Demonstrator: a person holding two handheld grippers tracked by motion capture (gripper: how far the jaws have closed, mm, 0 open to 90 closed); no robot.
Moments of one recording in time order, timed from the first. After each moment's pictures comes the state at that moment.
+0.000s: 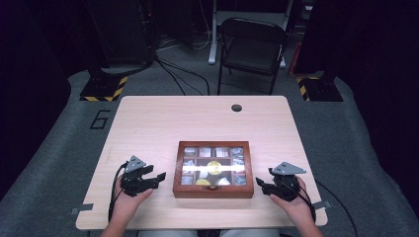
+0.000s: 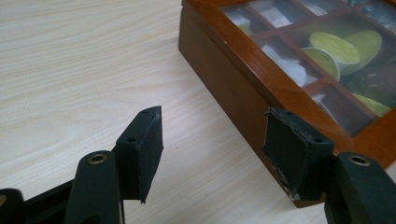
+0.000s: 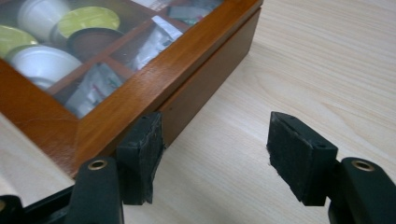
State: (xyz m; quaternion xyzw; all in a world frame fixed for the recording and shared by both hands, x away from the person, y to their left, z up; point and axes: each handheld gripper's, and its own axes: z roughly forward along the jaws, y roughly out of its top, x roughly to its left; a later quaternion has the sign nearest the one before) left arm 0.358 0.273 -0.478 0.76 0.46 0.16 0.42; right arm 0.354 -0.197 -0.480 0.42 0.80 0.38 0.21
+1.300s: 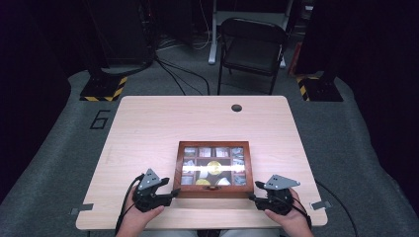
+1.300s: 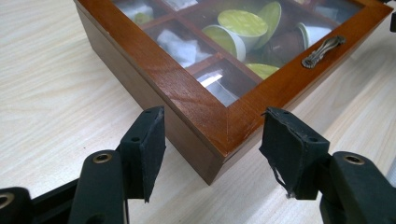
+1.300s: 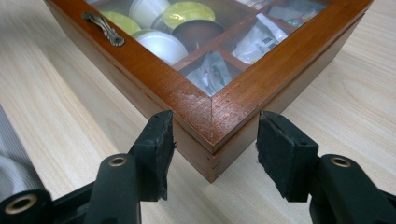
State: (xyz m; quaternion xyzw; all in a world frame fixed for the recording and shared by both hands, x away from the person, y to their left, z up) left arm 0.321 0.231 -0.478 0.81 0.38 0.14 0.43; right arm 0.320 -0.173 -0.482 0.34 0.83 0.41 0.16
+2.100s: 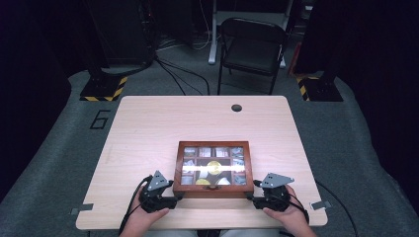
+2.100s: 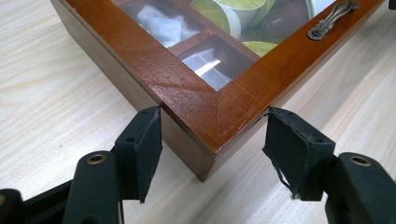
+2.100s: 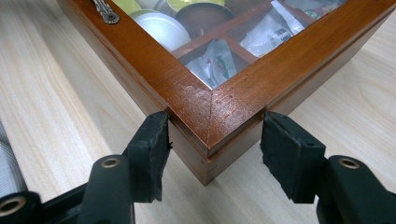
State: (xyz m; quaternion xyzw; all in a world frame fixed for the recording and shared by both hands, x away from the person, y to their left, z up) left arm 0.326 0.220 -0.491 0.83 0.37 0.13 0.40; right arm 0.334 -0.171 -0.491 0.31 0.85 0.40 0.15
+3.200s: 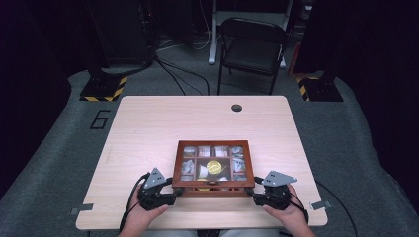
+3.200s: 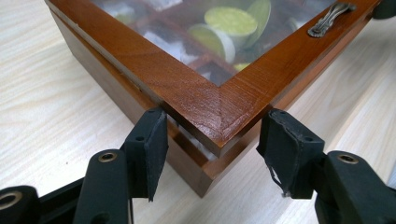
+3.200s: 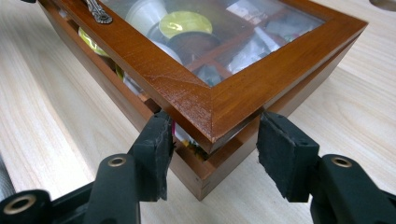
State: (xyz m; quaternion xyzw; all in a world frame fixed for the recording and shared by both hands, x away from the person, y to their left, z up) left arm 0.328 0.223 -0.480 0.81 0.37 0.13 0.44; right arm 0.333 -0.171 -0.481 0.32 0.83 0.42 0.17
